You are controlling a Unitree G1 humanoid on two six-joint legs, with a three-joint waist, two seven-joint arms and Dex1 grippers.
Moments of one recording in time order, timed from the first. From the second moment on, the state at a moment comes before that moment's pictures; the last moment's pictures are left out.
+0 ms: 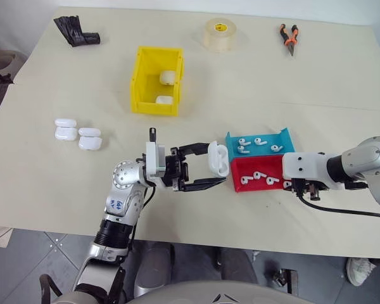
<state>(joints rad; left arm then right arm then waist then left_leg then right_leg) -0.35 0.18 -0.14 0.01 -0.49 -0.15 -1.17 -0.37 -1.22 0.28 -0.34 -0.02 0.57 1.28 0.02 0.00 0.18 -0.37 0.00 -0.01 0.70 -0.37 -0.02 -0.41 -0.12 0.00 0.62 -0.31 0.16</state>
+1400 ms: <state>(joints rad) -0.47 0.21 -0.10 0.14 -0.53 -0.07 -1.32 -0.15 -0.48 -0.24 -0.56 0.63 0.39 0.89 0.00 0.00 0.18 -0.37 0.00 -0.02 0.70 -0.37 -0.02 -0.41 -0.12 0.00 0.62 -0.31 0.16</state>
